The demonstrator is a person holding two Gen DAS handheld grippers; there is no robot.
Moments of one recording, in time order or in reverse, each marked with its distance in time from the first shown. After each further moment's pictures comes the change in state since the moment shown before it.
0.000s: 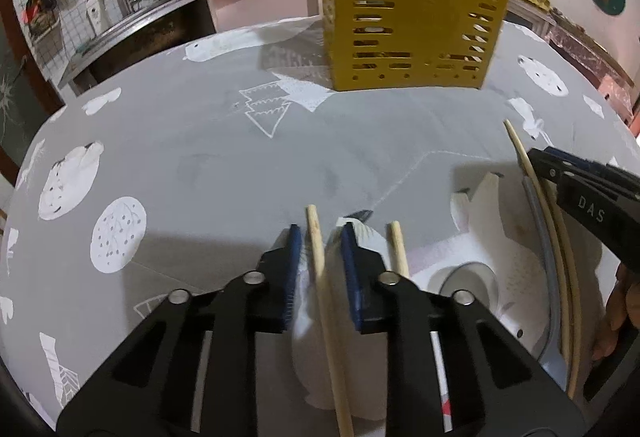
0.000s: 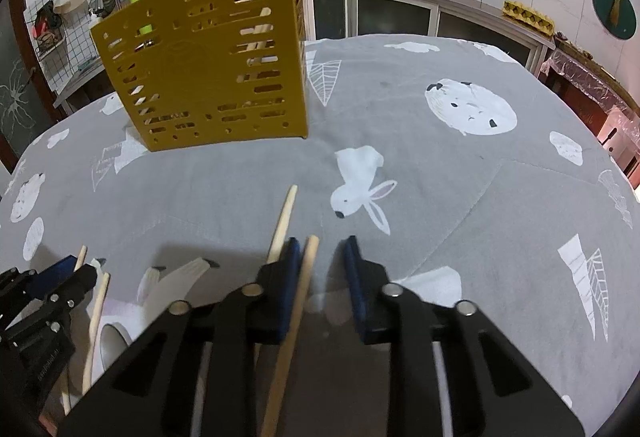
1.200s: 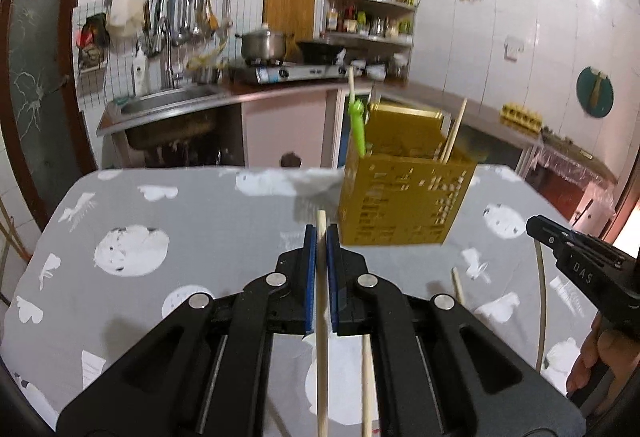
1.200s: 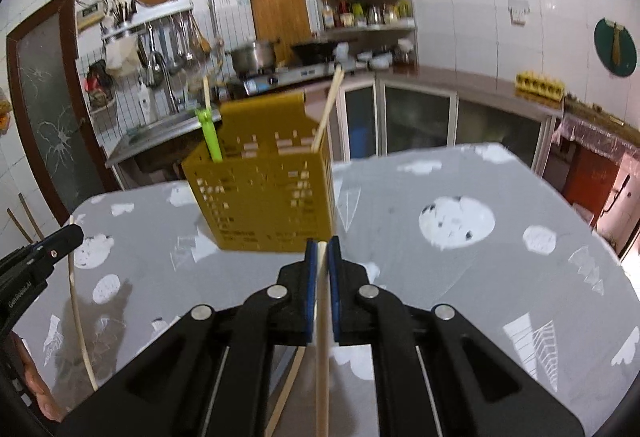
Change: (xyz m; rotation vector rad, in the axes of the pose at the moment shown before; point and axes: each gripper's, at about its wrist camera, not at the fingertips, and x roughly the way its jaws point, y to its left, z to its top) left arm -0.129 0.023 0.015 -0.141 -0.460 -0.022; right arm -0.113 -0.020 0.025 -0.021 -0.370 0.144
